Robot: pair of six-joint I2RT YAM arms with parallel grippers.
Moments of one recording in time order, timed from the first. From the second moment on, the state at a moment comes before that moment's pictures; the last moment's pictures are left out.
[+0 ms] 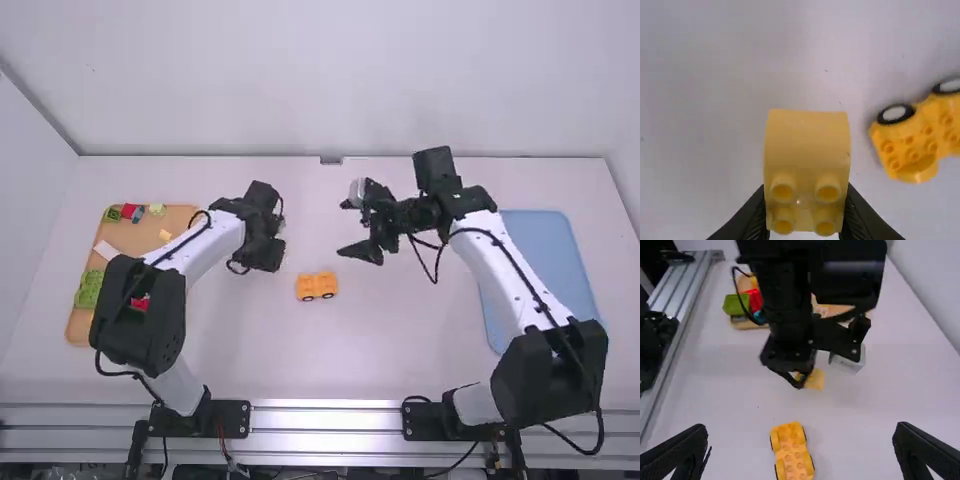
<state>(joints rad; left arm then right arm) -0.27 1.75 1.18 -0.83 0.07 -0.21 0.24 1.54 1.31 -0.81 -1.05 -1.04</state>
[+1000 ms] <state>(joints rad) -0.27 1.75 0.94 -0.57 0.16 -1.96 0.22 1.54 1.27 -0.79 -1.15 -1.17</state>
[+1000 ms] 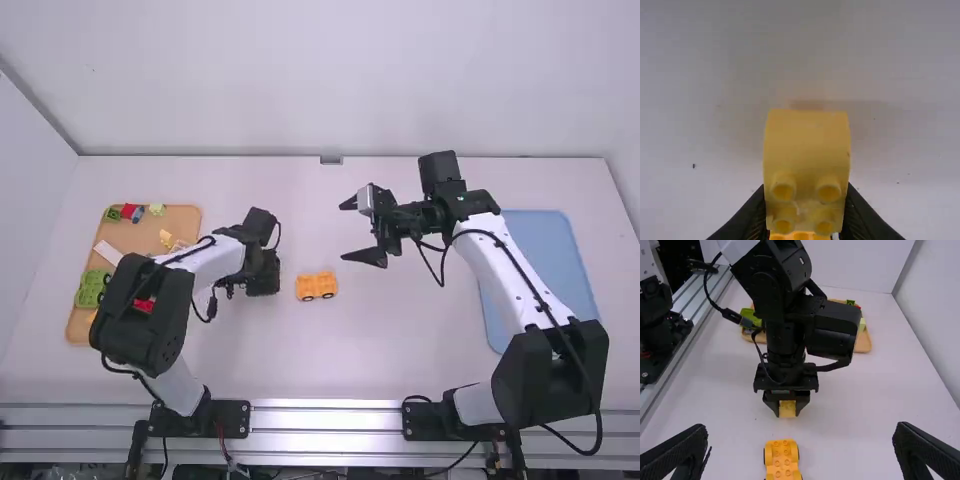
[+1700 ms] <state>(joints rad) -0.26 1.75 0.90 -0.48 0.18 -2.00 0.22 1.54 1.27 -0.79 -1.15 -1.18</state>
